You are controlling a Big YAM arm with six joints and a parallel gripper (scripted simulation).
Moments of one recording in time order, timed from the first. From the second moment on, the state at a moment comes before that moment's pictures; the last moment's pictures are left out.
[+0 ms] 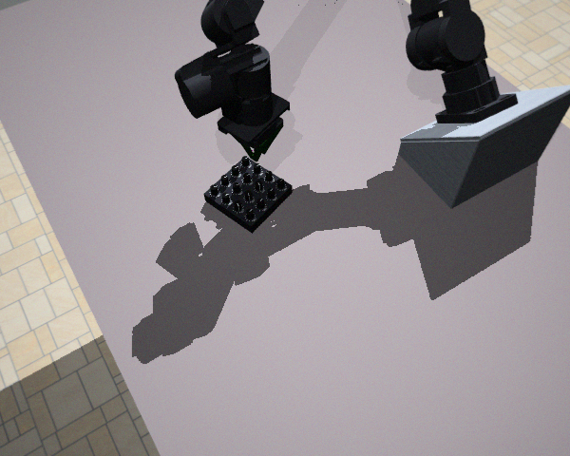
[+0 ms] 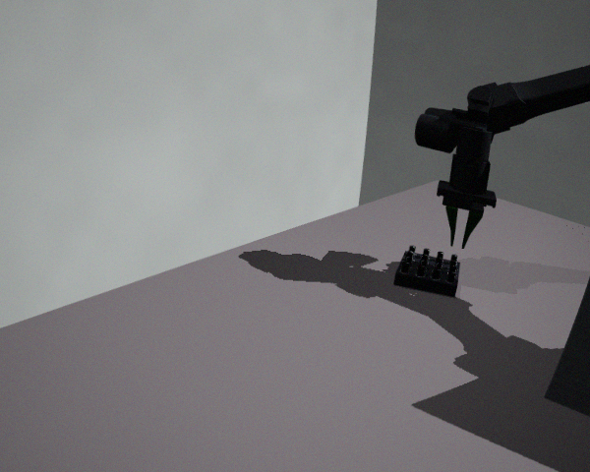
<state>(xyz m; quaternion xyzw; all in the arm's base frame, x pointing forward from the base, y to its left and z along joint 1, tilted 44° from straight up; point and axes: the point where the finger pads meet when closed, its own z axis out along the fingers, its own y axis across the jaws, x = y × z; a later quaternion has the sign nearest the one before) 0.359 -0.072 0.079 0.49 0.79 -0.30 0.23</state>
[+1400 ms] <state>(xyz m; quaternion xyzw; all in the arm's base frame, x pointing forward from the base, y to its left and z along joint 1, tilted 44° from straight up) 0.352 -0.054 0.080 0.13 0.92 -0.36 0.09</state>
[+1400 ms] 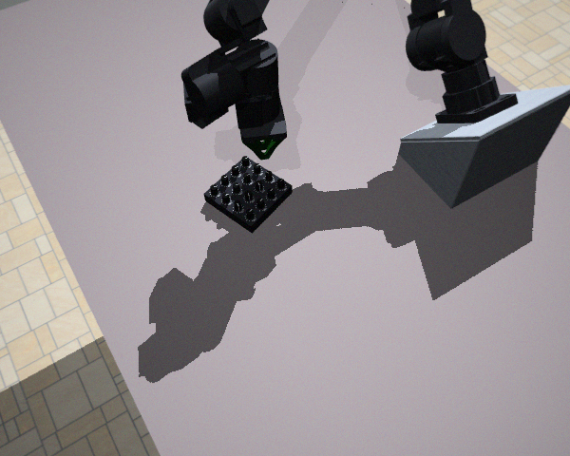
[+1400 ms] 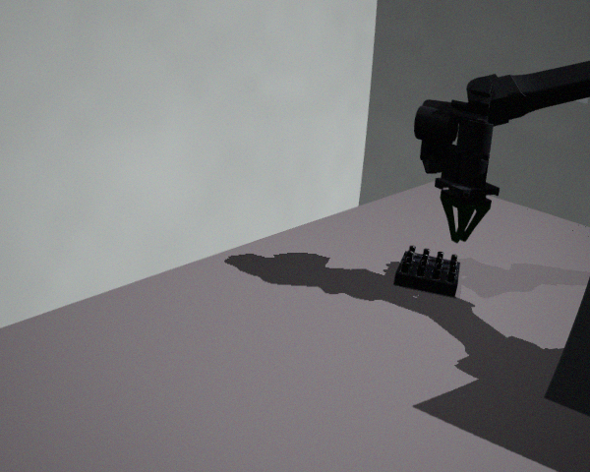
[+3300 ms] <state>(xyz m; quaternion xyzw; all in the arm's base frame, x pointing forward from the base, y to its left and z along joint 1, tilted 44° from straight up) 0.348 -0.042 0.080 -0.19 0.91 -0.37 -0.04</state>
